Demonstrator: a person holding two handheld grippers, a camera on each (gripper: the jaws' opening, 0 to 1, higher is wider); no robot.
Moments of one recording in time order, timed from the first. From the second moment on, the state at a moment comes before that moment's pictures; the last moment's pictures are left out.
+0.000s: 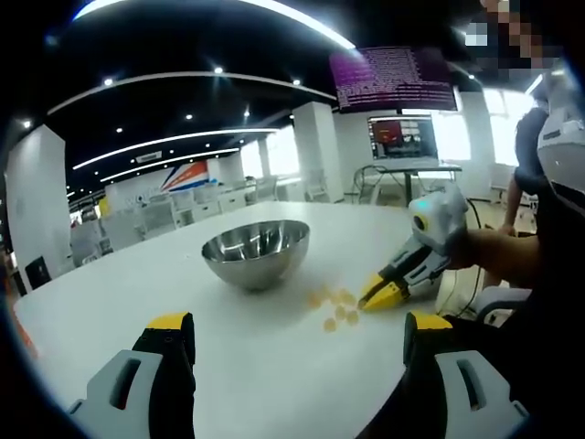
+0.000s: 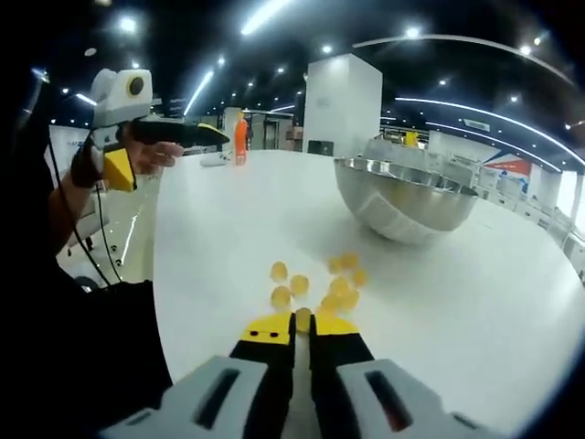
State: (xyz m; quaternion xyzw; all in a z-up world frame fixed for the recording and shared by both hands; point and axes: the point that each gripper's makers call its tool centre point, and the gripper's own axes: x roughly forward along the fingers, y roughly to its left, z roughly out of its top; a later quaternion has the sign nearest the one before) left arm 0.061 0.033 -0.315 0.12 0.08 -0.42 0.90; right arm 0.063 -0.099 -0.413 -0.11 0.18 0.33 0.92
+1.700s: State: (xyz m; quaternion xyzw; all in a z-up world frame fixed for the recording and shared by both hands) left arm 0.057 0.031 -0.312 0.11 0.07 -0.43 0.89; right arm 0.110 -0.101 -0.119 -0.17 -0.10 0.31 0.93
